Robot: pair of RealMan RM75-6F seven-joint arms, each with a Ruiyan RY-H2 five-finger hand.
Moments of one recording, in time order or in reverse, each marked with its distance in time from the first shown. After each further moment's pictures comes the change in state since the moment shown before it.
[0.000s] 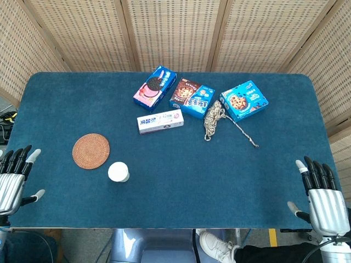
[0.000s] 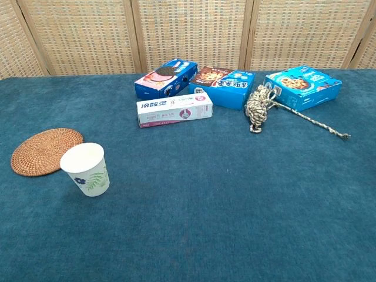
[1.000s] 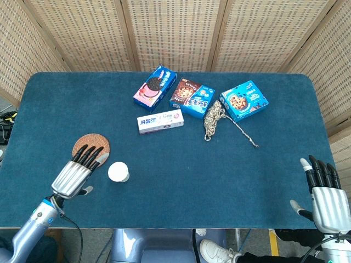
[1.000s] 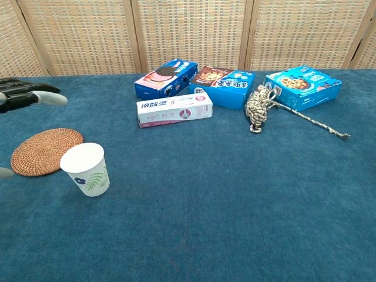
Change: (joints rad) left arm -0.279 -0.166 -0.028 0.075 0.084 -0.371 0.144; right arm 0.006 0.002 0.018 -0.016 0.065 -0.012 -0.002
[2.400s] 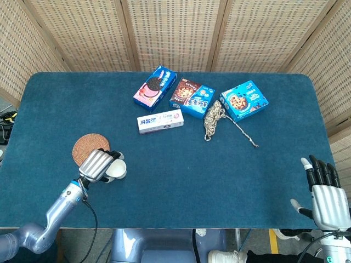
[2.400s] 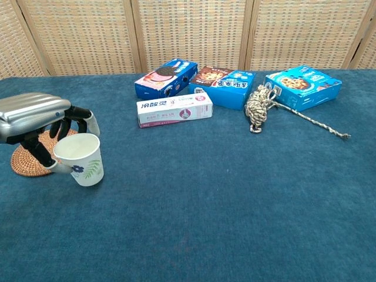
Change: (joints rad) left arm -0.173 -0.190 -0.043 0.202 -0.168 -0.109 -0.083; right arm 0.017 -0.014 0.008 0.010 0.054 -0.017 -0.007
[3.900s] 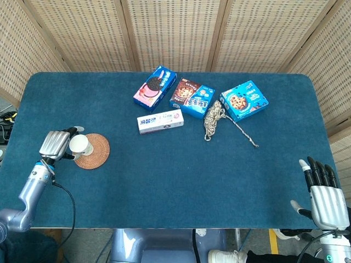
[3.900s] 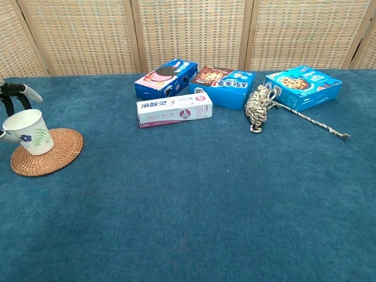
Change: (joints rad) left arm 0.001 -0.042 -0.026 0.466 -0.086 -0.048 -0.432; right arm 0.012 -0.016 -0.012 0.071 0.004 -0.024 0.036
